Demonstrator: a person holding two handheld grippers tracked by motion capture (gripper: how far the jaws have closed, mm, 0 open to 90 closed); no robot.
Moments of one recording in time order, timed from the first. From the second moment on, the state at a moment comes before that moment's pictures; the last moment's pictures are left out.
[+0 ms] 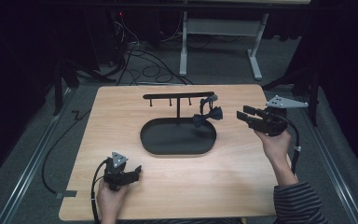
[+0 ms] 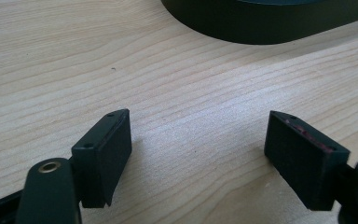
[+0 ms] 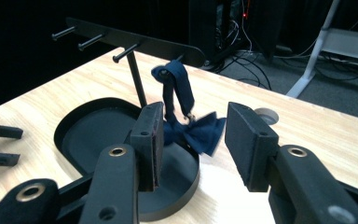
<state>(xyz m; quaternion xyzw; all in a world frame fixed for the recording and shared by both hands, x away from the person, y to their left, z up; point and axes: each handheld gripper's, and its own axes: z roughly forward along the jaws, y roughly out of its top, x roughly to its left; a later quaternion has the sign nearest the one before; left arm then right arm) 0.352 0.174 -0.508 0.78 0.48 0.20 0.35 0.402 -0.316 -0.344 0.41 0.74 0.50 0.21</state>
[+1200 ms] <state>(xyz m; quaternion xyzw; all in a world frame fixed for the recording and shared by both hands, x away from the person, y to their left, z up) 0.352 0.174 -0.508 0.78 0.48 0.20 0.35 0.358 -0.350 -0.365 0.43 0.71 0.52 0.21</state>
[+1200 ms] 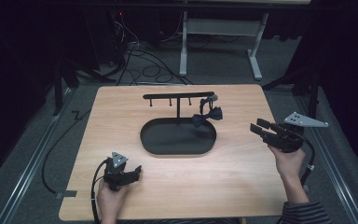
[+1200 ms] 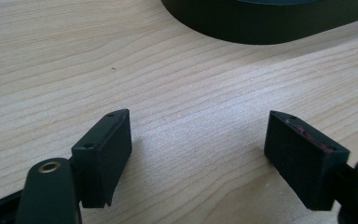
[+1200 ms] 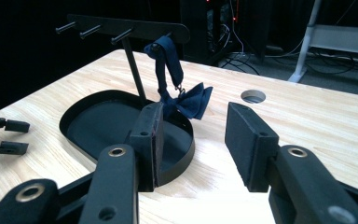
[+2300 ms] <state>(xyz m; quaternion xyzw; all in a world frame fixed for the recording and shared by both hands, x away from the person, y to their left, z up) 0.352 0.174 -0.508 0.78 0.48 0.20 0.35 0.346 -0.343 -0.393 0.43 0.71 0.52 0.18</state>
